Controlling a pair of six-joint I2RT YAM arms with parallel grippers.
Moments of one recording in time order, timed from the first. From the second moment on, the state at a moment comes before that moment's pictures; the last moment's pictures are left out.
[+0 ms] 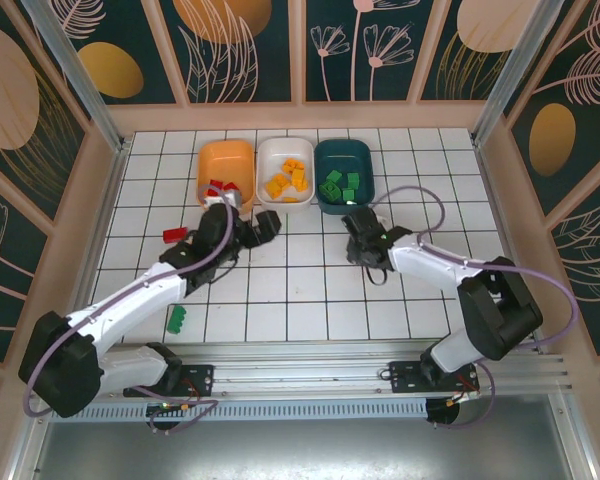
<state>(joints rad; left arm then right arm) -0.57 1.20 0.78 -0.13 -0.08 -0.80 0.63 1.51 0.92 -0.48 0.23 0.77</state>
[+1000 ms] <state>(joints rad) 0.02 1.12 0.65 -0.37 0.19 -0.88 0.82 2.56 2.40 -0.47 0.02 0.41</state>
